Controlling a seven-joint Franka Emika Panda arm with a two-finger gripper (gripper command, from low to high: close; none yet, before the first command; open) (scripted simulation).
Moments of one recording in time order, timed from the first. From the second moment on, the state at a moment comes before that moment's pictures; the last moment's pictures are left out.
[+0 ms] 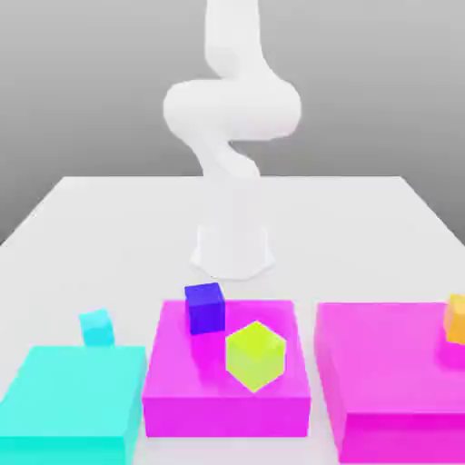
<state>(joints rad) -0.03 -0.73 -0.04 -2.36 0.01 2.35 0.83</state>
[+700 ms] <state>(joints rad) -0.43 0.03 -0.31 -2.88 0.03 2.91 1.15</state>
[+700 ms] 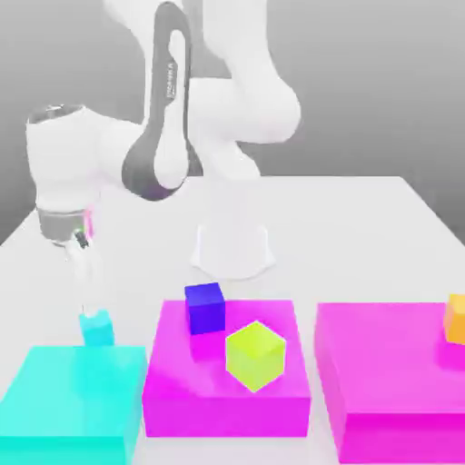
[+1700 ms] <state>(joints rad) -0.53 0.05 -0.20 -2.88 0.03 2.93 1.15</state>
